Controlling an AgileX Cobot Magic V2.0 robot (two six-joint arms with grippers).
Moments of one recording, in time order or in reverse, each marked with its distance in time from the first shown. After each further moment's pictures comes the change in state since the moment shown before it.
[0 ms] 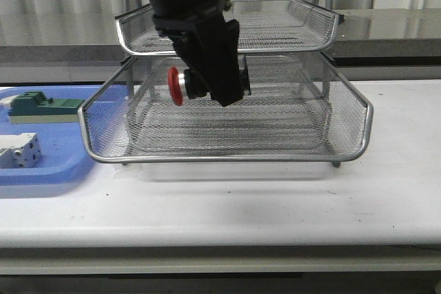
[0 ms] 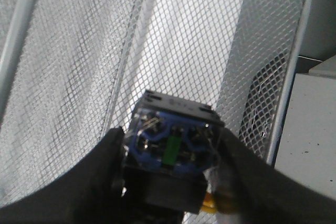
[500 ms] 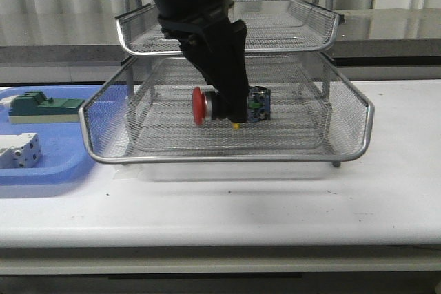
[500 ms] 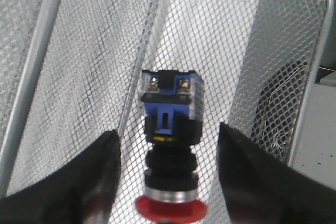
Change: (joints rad) left arm -0.002 0.002 0.000 0.003 -0.047 0.000; right arm 0.000 0.000 0.000 0.000 0.000 0.000
